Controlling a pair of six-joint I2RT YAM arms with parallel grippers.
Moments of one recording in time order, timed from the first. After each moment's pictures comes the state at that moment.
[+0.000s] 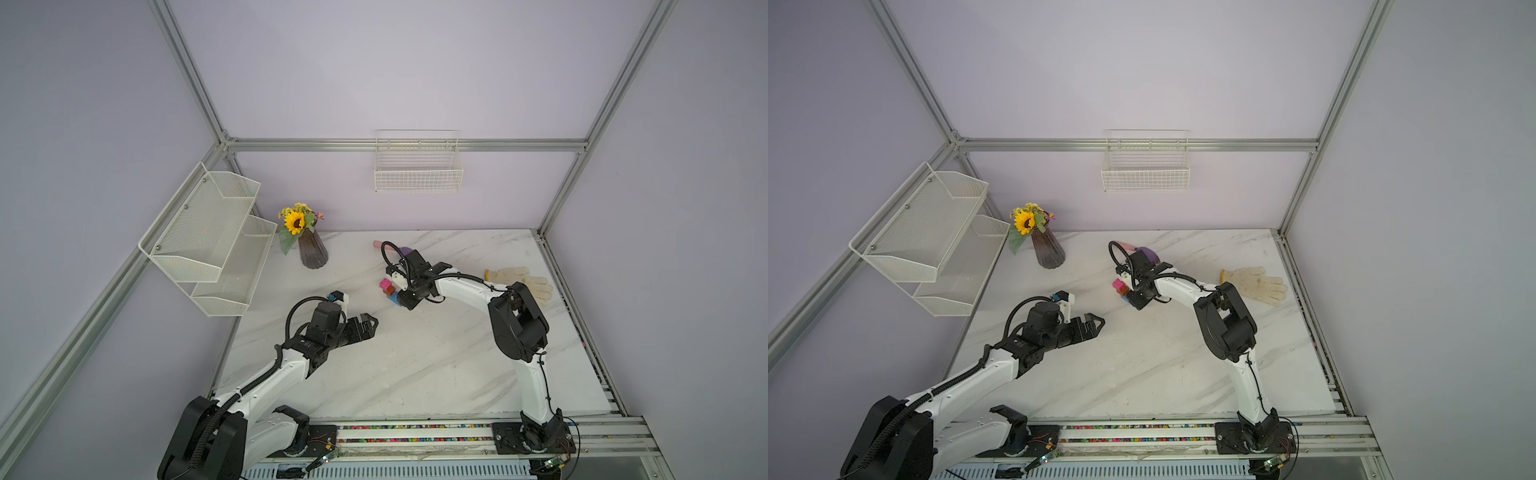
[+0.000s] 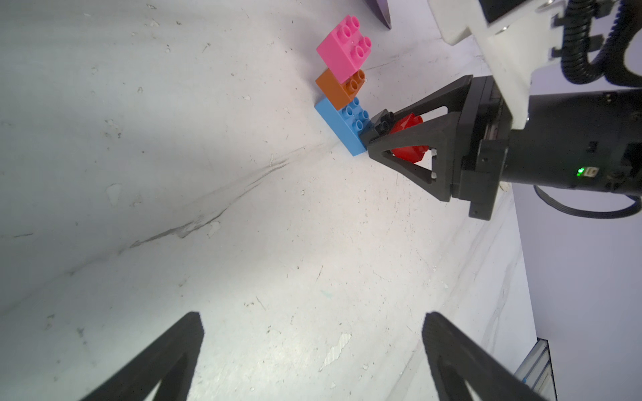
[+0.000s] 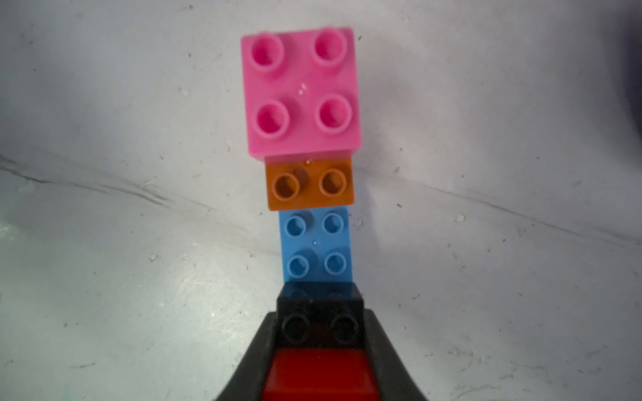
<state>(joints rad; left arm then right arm) -0.38 1.12 0.51 -0.10 0.22 -0.67 0.62 2.15 1.65 -0.62 -0.07 -0.19</state>
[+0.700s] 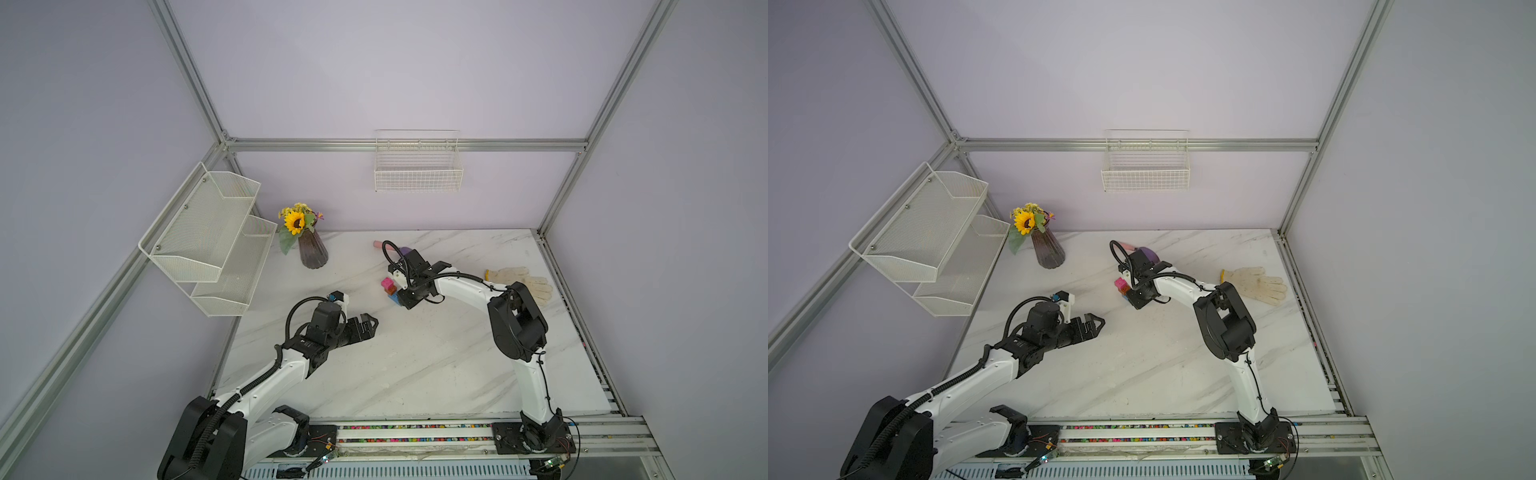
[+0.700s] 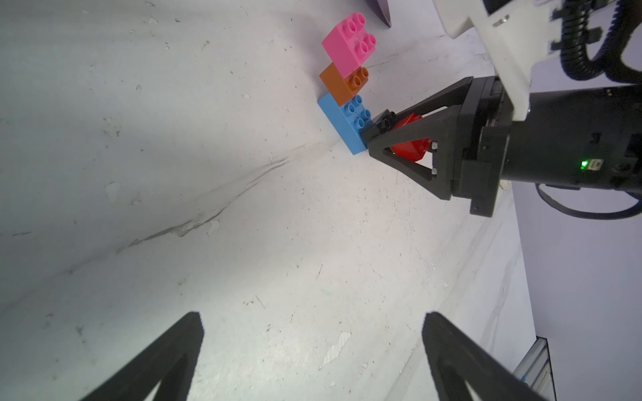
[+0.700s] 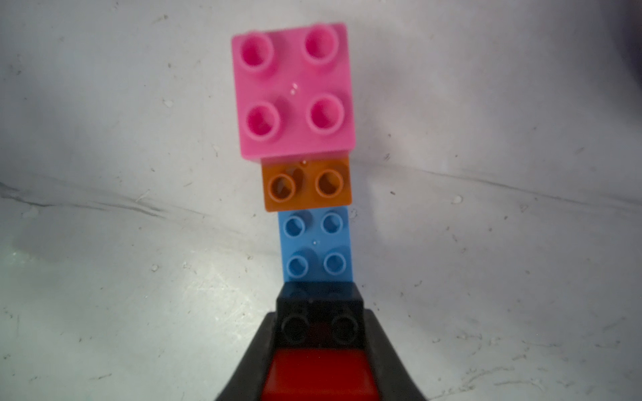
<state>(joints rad) -0.38 1.12 0.51 -0.10 0.22 -0.67 0.62 2.16 1.67 -0.66 -0.06 -0.07</state>
